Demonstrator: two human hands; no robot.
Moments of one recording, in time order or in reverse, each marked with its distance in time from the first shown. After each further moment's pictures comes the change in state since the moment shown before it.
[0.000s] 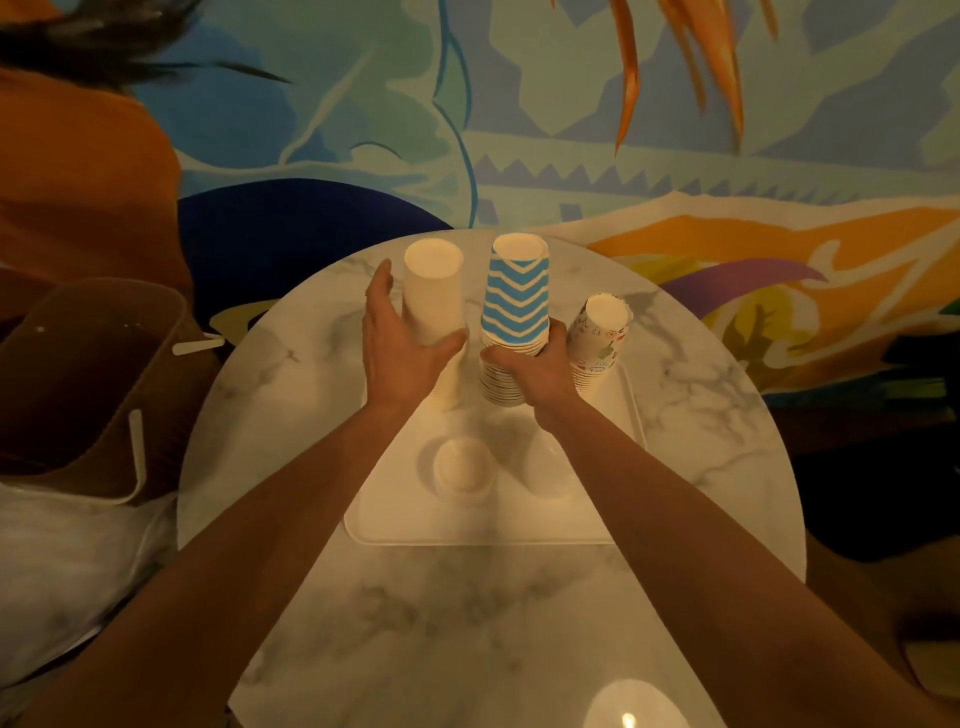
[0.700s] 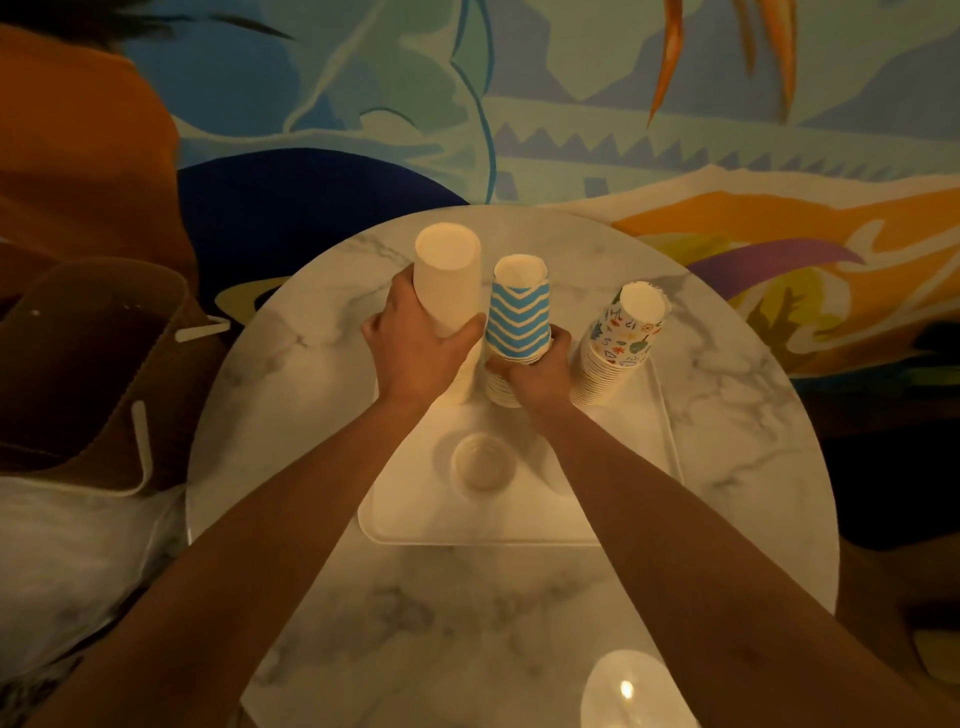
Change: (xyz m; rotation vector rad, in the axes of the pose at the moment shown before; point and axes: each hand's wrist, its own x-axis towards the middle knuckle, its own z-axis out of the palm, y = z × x) left_hand 0.008 -0.009 0.002 0.229 0.059 0.045; right_hand 0.021 0.040 0.032 -0.118 0.126 0.026
